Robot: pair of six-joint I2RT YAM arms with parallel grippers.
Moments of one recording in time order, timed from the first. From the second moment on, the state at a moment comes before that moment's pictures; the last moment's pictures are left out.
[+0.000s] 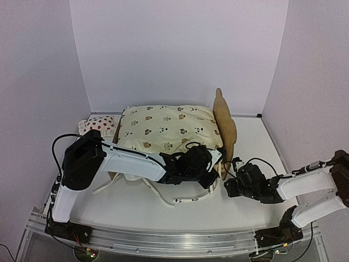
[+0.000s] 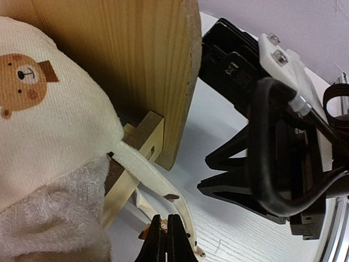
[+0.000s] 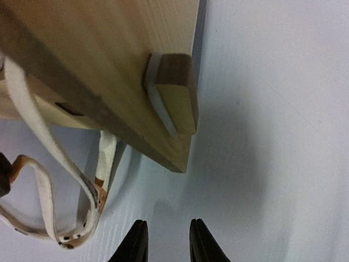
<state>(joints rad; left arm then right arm) -1.22 2.19 1.58 0.03 -0.10 -0.18 0.80 1.33 0.32 0.20 0.31 0.56</state>
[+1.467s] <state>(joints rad) -1.20 2.19 1.43 0.08 -0.09 -0.22 0.76 1.67 0.23 0.93 0.07 0.48</state>
